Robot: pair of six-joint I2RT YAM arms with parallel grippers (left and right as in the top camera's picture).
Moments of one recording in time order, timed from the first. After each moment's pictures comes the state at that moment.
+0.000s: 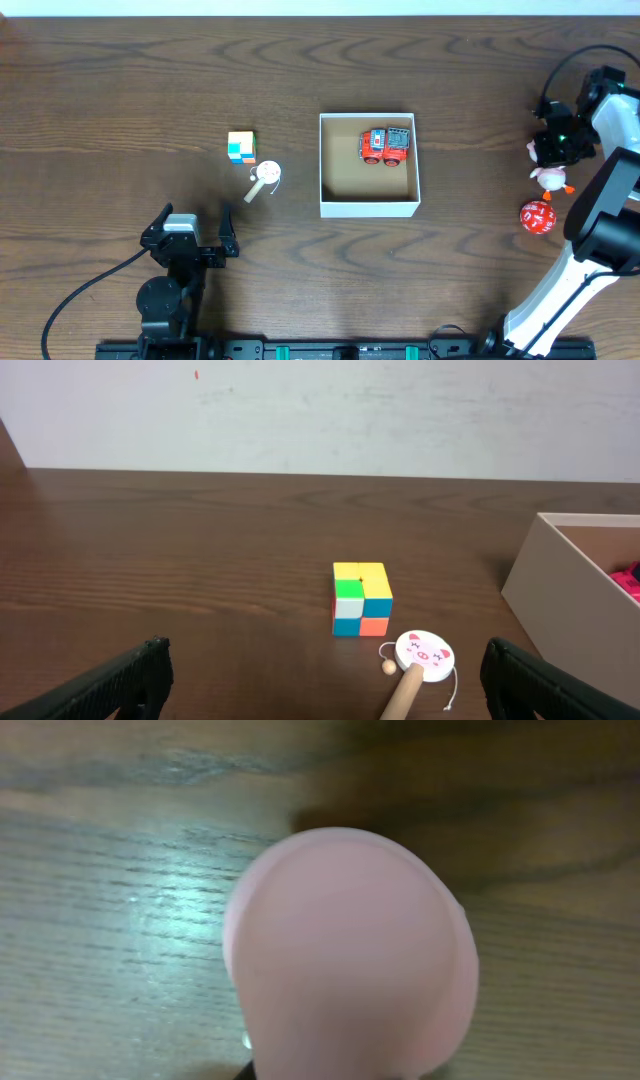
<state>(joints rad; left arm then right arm) 0.00 0.01 0.06 -0.19 0.04 -0.04 -0.39 2.17 1.64 -1.01 -0.02 -0.53</state>
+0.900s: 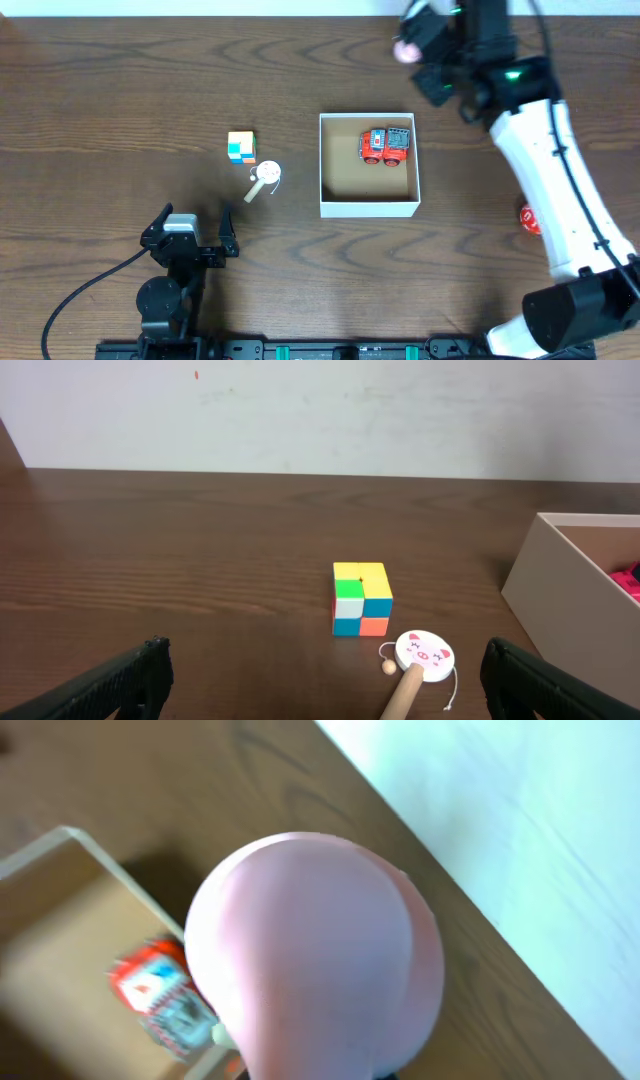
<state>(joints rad) 0.00 0.01 0.06 -0.19 0.04 -0.04 0.31 1.72 1.73 -0.81 -0.01 -0.53</state>
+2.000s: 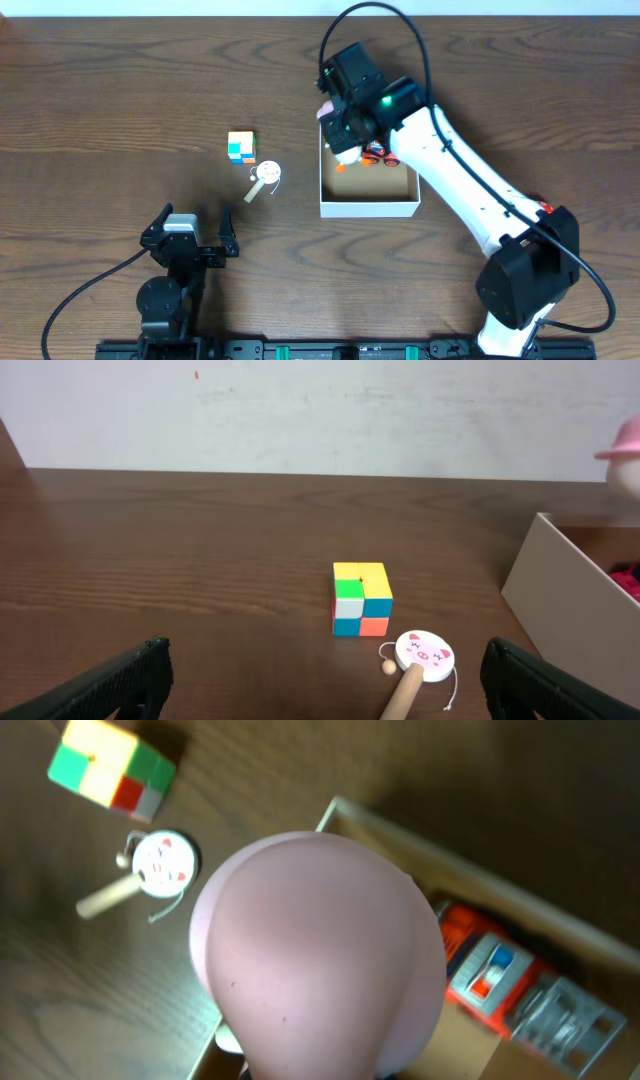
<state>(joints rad) 0.00 0.01 0.06 -0.19 0.04 -0.04 0.61 1.91 1.73 -0.96 -0.01 0.20</state>
